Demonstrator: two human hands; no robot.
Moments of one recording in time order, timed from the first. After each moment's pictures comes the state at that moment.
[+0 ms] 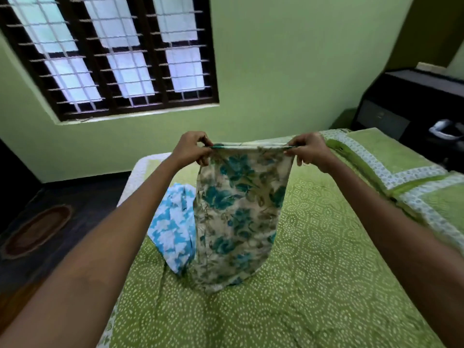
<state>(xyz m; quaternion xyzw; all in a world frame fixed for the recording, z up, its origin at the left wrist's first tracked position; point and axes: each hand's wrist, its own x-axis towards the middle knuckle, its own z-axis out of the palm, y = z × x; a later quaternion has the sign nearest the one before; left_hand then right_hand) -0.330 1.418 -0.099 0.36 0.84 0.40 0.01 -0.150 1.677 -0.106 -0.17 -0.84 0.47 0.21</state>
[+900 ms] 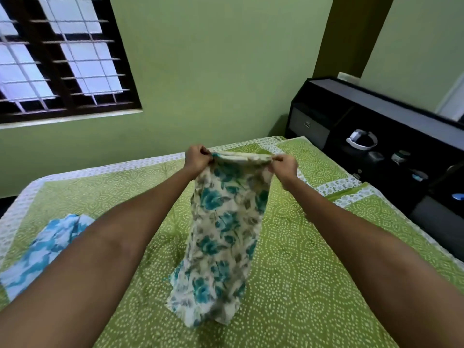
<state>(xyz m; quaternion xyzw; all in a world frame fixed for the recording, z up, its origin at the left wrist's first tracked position) -0.289 1.862 -0.168 0.26 0.85 0.46 0.07 -0.128 2.030 -0.191 -0.43 -0.70 0.48 0.30</state>
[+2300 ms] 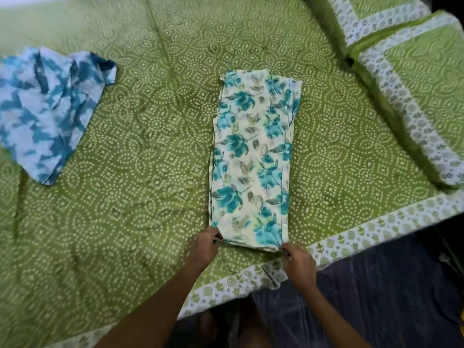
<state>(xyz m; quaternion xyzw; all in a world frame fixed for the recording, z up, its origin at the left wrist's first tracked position) 0.053 1.552 -0.629 0.26 0.86 0.25 0.36 0.256 1.708 -0.626 -0.41 -0.88 0.25 -0.07</state>
